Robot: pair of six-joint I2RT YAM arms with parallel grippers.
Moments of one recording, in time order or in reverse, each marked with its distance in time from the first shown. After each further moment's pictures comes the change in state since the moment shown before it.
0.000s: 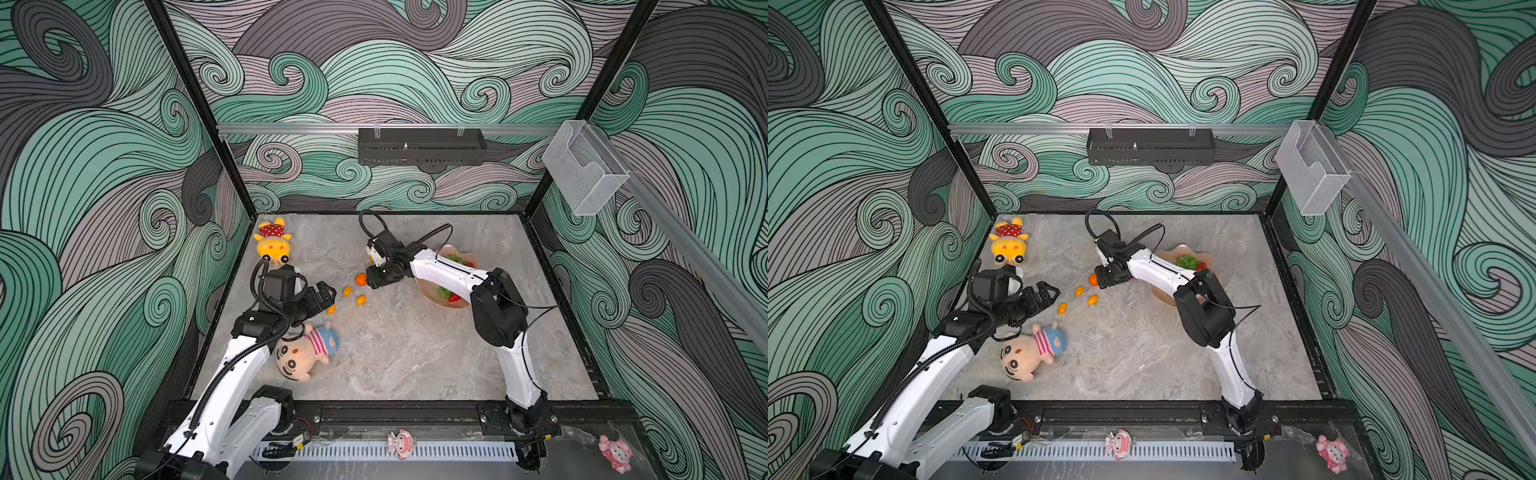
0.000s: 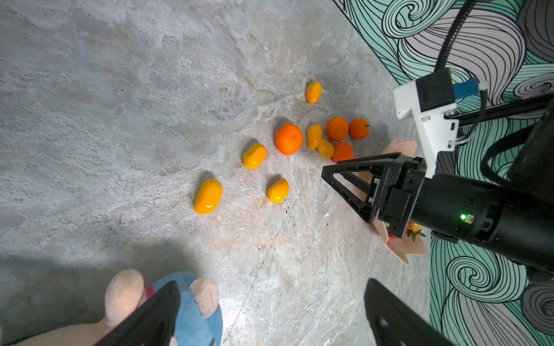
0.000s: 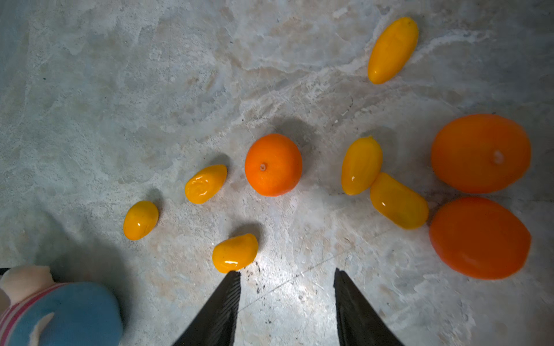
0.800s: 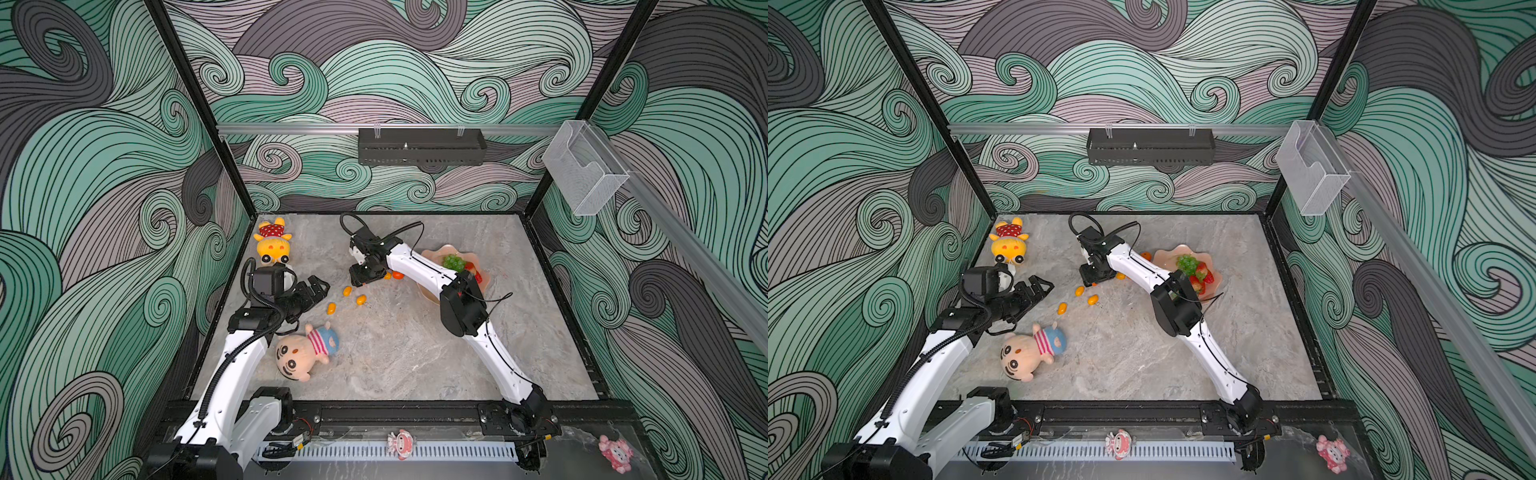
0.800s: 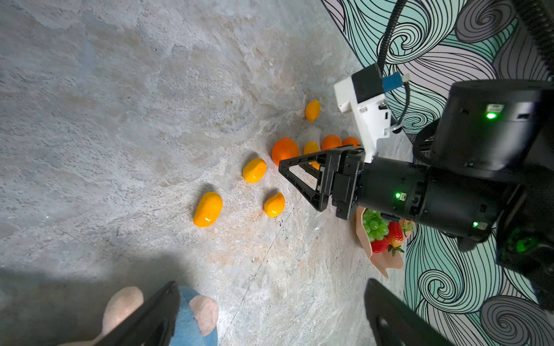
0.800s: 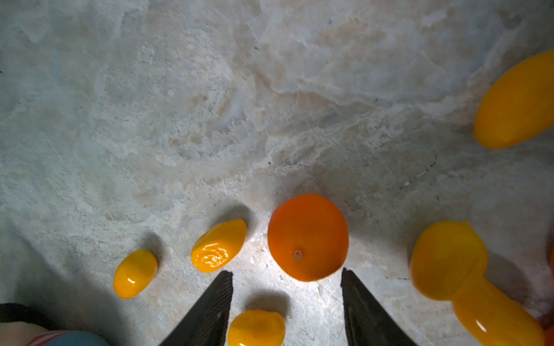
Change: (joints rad) left arm 0.116 0.028 0.000 0.034 0.108 0.010; right arm 0.026 0.349 0.528 -0.298 -0.020 -0.037
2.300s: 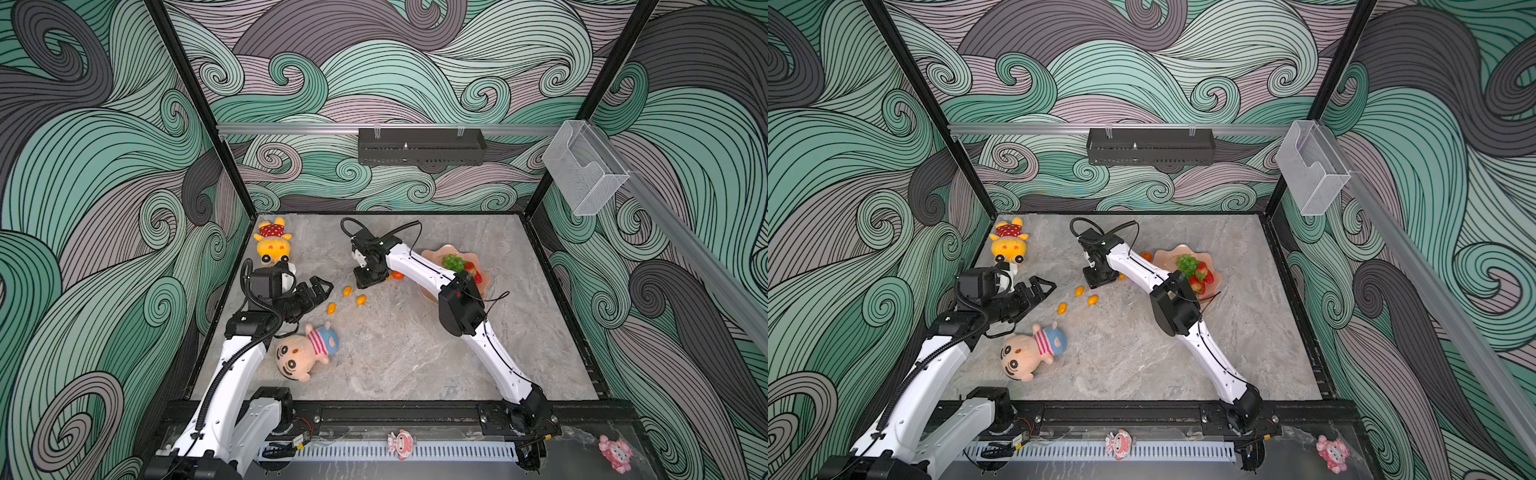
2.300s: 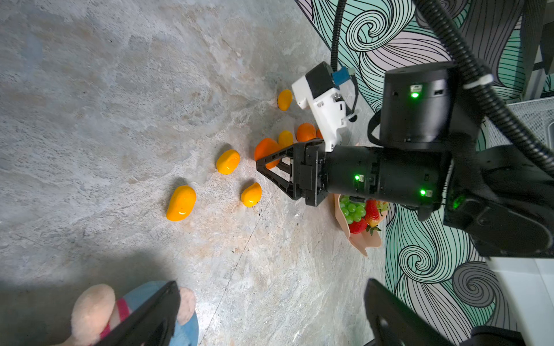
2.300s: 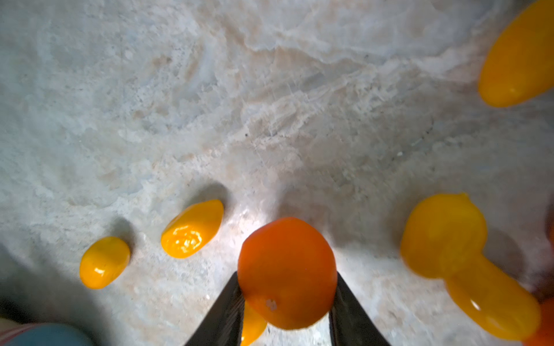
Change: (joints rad) left arm 0.000 -0.044 0.000 0.001 0.091 0.018; right arm 0.000 -0.018 -0.010 -0.071 0.011 -0.014
